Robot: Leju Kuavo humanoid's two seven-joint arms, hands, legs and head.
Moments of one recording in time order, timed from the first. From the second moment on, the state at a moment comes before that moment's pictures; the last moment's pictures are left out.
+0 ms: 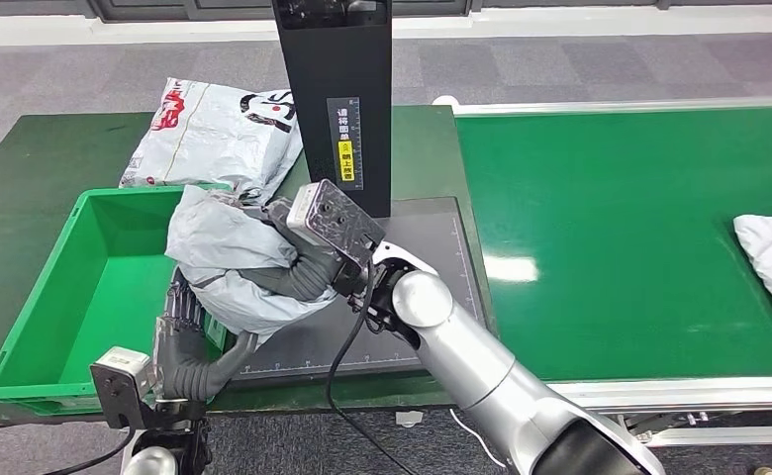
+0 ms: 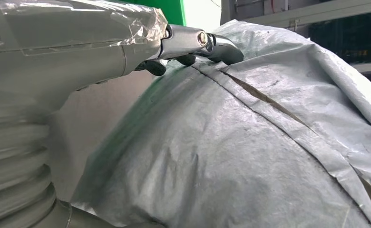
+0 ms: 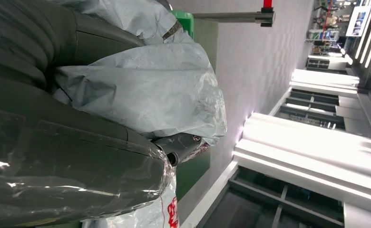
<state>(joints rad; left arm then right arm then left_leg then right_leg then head) 0.04 -0.17 -0.24 -1.51 -0.10 0.14 -0.42 -0.67 0.21 0.71 -1.14 -0.15 0.17 -0.14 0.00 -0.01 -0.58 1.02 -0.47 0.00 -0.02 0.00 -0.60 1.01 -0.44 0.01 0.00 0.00</state>
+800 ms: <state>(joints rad) 0.09 -0.17 -0.20 -1.55 -0.12 0.08 -0.40 -0.68 -0.02 0.37 -0.86 0.05 0.04 -0.20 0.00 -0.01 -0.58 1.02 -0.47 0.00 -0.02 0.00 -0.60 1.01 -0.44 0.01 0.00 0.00</state>
